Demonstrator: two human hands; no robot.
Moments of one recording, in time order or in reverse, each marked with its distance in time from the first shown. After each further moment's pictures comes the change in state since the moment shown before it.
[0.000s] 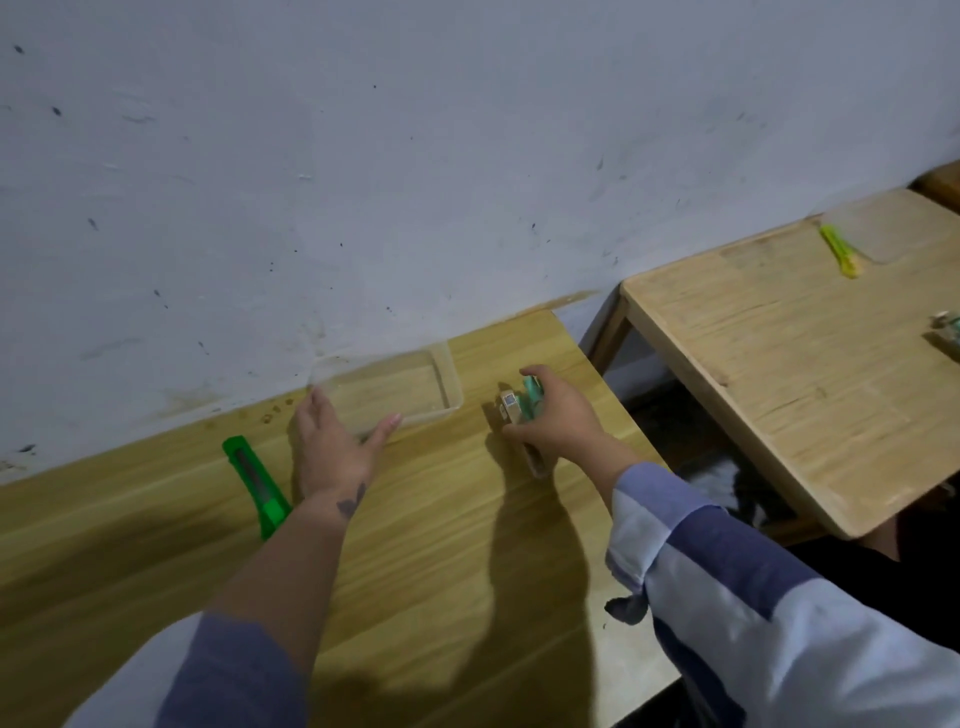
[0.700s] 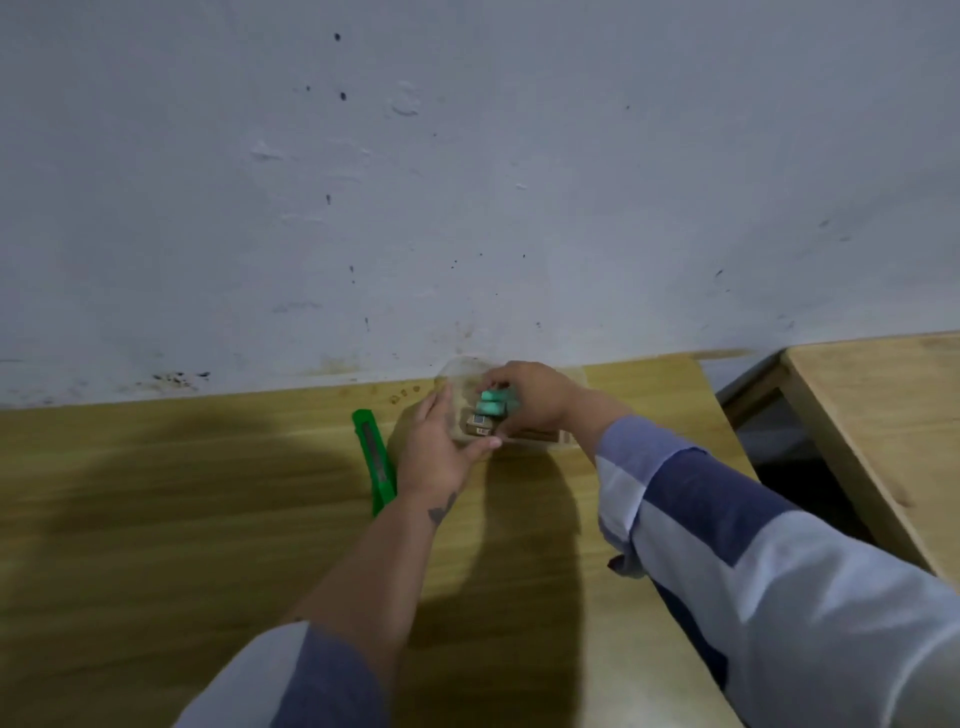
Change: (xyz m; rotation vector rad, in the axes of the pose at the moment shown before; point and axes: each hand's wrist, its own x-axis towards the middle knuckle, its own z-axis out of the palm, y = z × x) left_hand 0.009 -0.015 -0.022 -0.154 -0.040 0.025; right_hand 0.073 -0.138 0.074 -0.438 -0.483 -0.521
